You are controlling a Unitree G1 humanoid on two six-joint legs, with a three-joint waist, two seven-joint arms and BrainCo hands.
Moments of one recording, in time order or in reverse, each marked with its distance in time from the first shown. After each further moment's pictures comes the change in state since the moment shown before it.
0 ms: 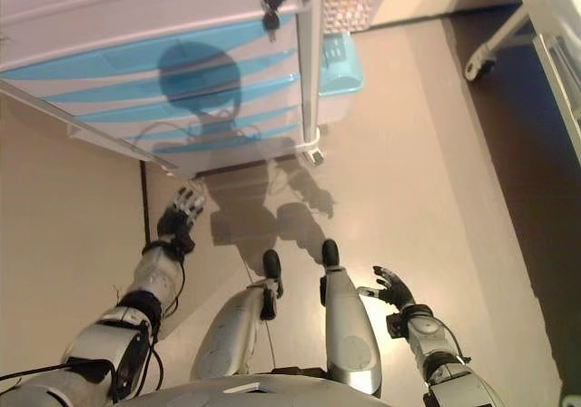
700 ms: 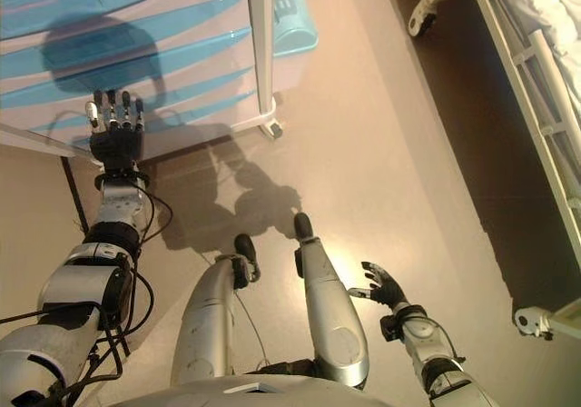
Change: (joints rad) left arm -0.254 0.115 0.089 -0.027 -0.720 0.055 -0.276; right arm 0.053 -0.008 0.102 -0.082 0.011 -0.093 0.023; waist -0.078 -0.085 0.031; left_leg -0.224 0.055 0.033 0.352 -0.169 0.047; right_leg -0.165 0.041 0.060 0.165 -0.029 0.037
